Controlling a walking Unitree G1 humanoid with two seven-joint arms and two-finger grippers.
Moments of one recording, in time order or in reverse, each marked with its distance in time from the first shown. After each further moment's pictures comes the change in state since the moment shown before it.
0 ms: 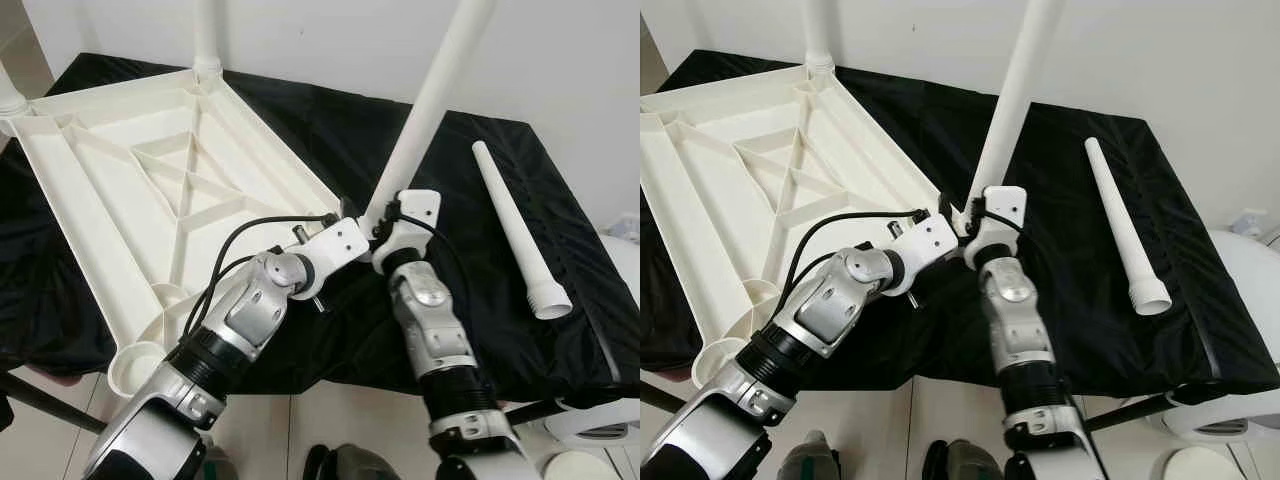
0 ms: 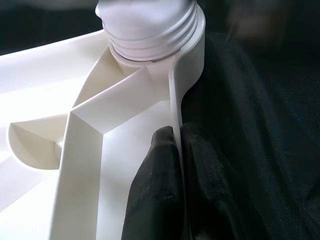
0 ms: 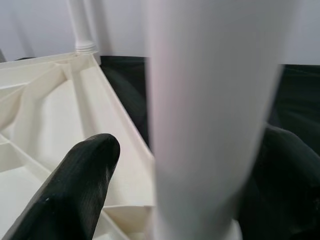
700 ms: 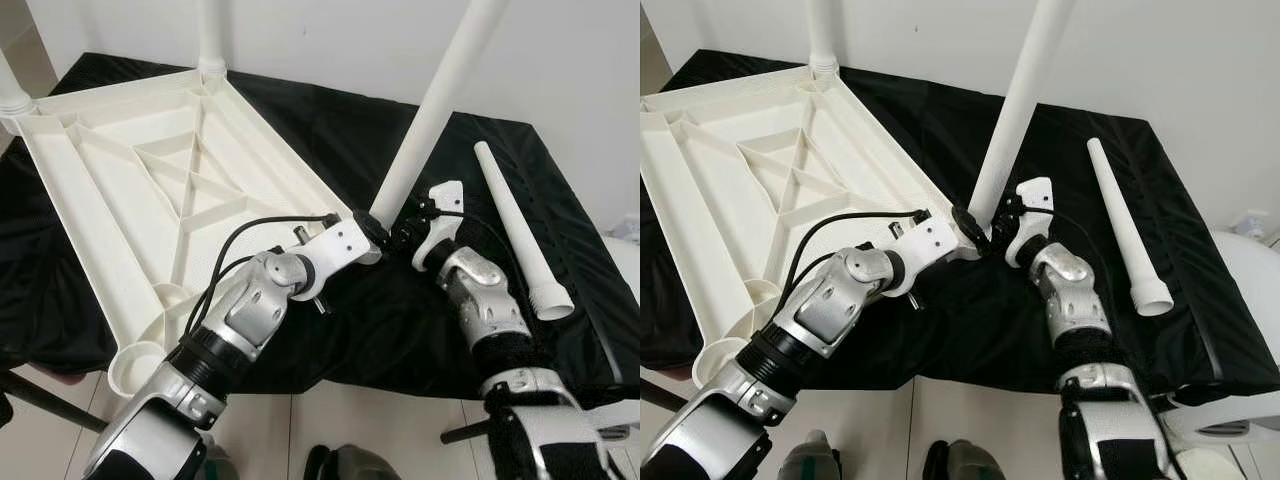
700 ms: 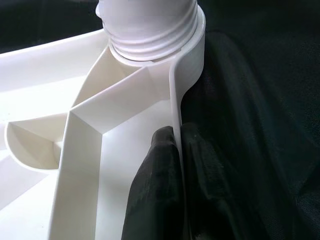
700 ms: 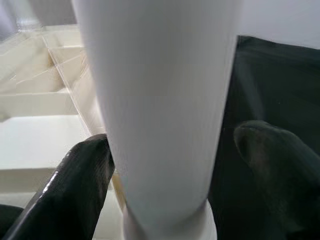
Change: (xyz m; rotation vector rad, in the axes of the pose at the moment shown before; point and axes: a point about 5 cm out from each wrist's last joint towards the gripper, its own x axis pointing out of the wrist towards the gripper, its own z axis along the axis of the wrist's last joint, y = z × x) left arm 0.000 0.001 0.000 -0.005 -0.003 0.003; right arm 0.018 -0.050 0.001 -0.072 0.108 0.479
